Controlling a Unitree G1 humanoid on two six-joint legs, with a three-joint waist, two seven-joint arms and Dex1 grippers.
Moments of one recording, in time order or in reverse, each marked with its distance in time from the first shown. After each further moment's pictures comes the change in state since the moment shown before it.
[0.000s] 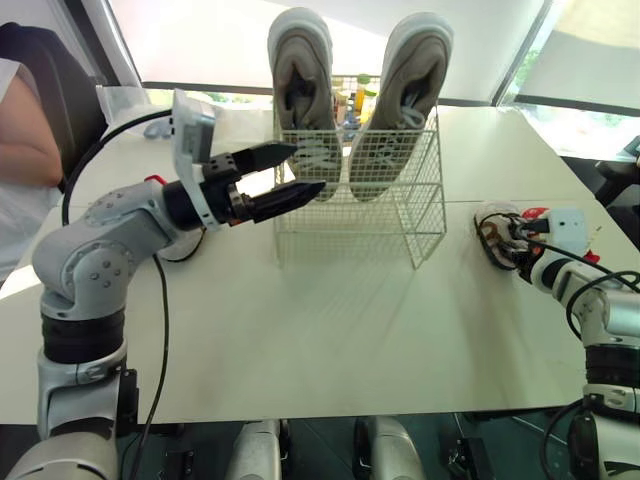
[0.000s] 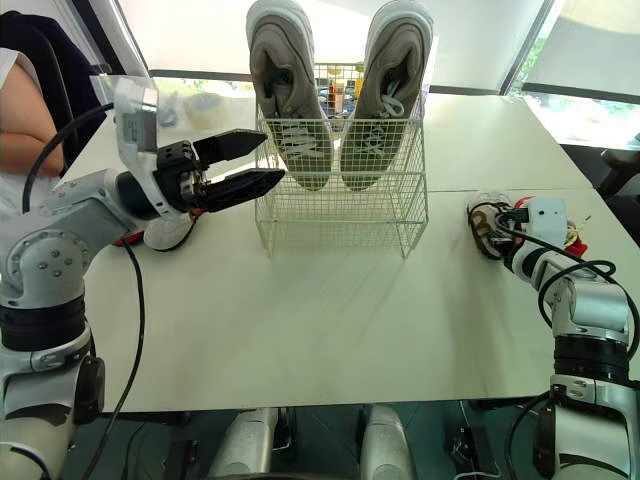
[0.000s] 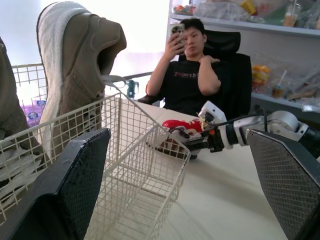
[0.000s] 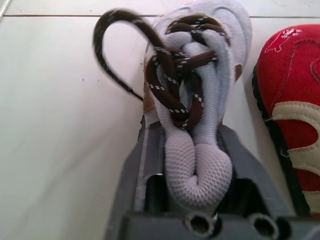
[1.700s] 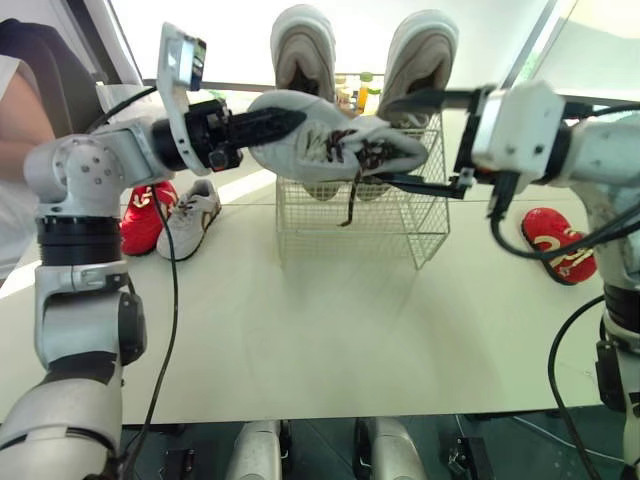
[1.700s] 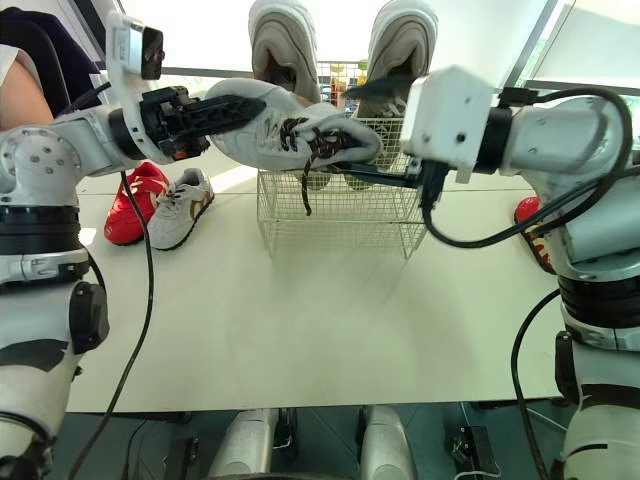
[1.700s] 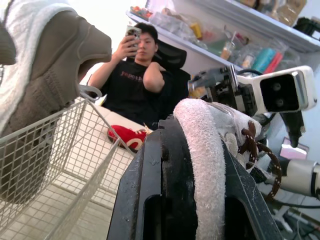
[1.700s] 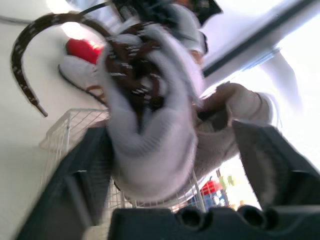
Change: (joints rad) left arm -0.398 -0.006 0.023 0.584 0.037 0.243 -0.310; right arm -0.410 -0.192 0.281 -0.531 0.077 -0.343 0.632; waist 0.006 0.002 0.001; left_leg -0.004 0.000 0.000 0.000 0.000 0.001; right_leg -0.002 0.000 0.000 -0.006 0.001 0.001
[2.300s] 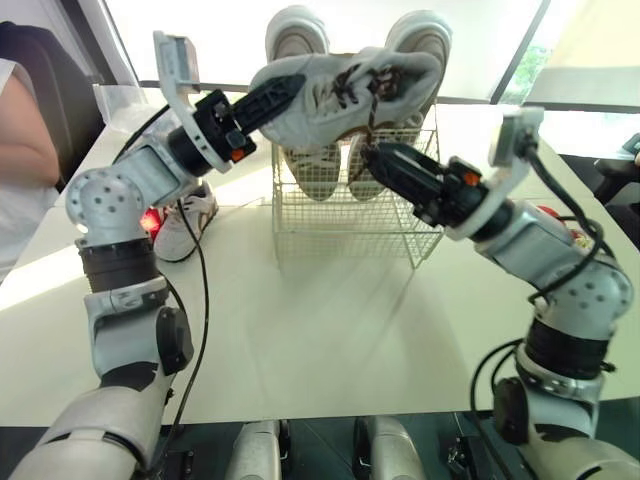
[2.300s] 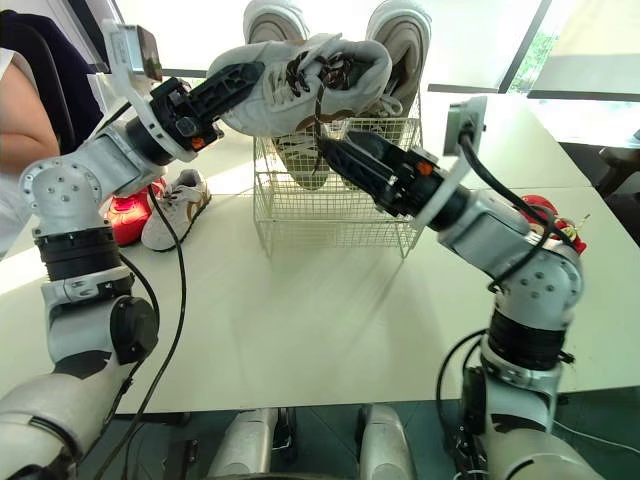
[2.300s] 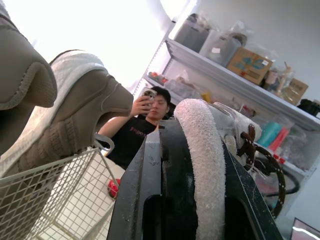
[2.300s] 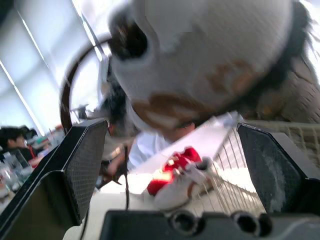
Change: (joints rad) left arm 0.087 -0.229 0.216 -0.130 -0.163 -0.026 0.371; right arm 0.118 0.572 -0.273 -0.043 0.823 0.547 -0.724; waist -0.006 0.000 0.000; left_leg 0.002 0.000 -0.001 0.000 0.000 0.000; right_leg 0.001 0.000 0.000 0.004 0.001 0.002
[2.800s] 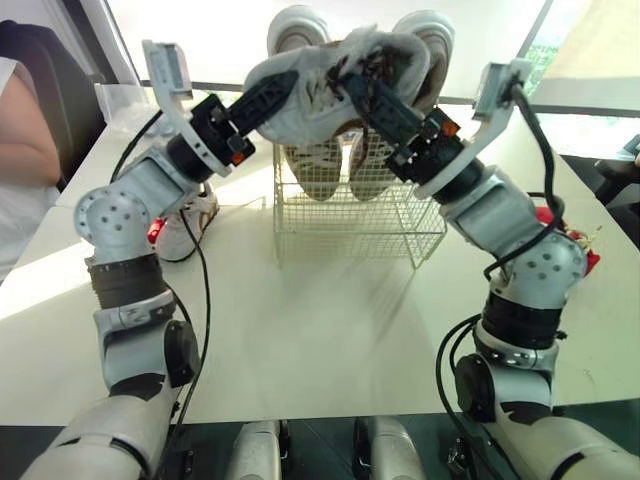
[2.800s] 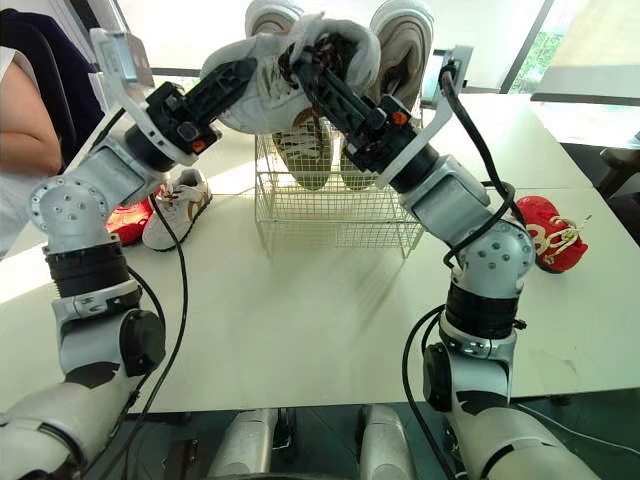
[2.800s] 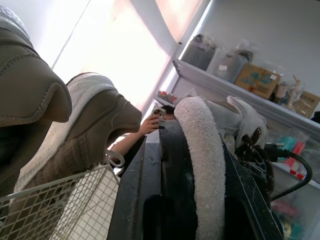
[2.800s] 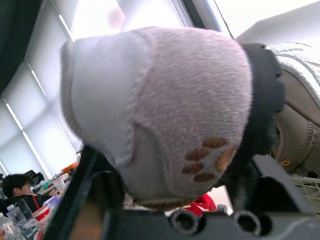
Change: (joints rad) left arm 0.070 -0.021 -0.002 -0.105 -0.011 -0.083 0.050; right arm -0.078 0.091 0.055 0.099 -0.013 -0.132 -0.100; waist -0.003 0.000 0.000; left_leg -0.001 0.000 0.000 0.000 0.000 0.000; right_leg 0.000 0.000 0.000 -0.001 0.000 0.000
